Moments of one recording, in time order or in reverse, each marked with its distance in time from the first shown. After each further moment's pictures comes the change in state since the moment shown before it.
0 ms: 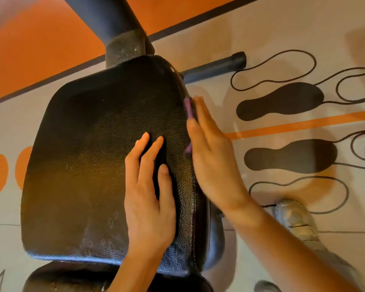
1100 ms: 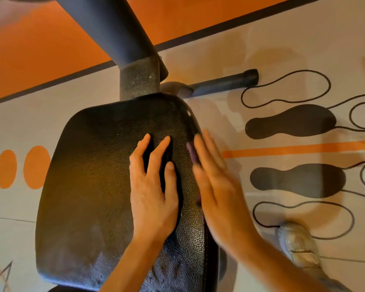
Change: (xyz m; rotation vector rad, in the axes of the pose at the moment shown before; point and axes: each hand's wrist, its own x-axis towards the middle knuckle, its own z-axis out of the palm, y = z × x) left_hand 0.079 -0.006 0.002 0.081 -0.035 -0.033; right_hand 0.023 -0.002 -0.004 -0.188 -0.155 -0.078
